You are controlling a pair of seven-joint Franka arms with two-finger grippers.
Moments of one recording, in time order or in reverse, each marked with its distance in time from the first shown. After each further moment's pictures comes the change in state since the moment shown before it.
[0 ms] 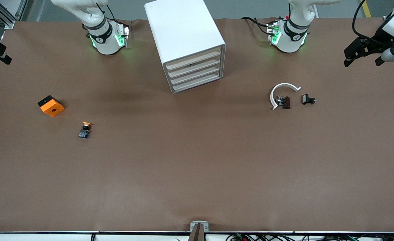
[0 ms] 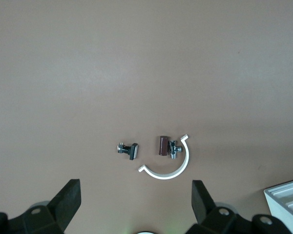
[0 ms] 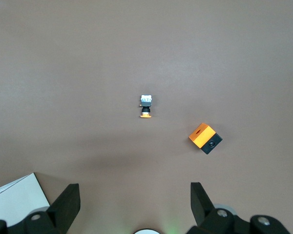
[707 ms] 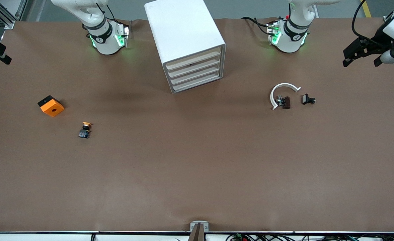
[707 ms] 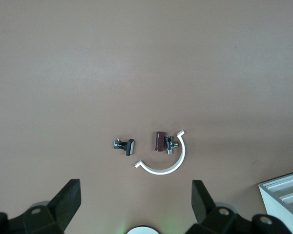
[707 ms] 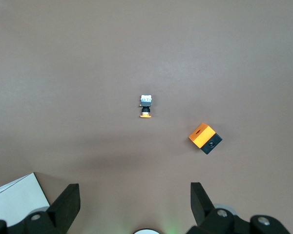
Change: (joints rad) left arm -0.004 0.015 0.002 0.013 -0.016 -0.027 0.000; right arm 0.000 0.000 0.000 0.000 0.000 0.001 -0.003
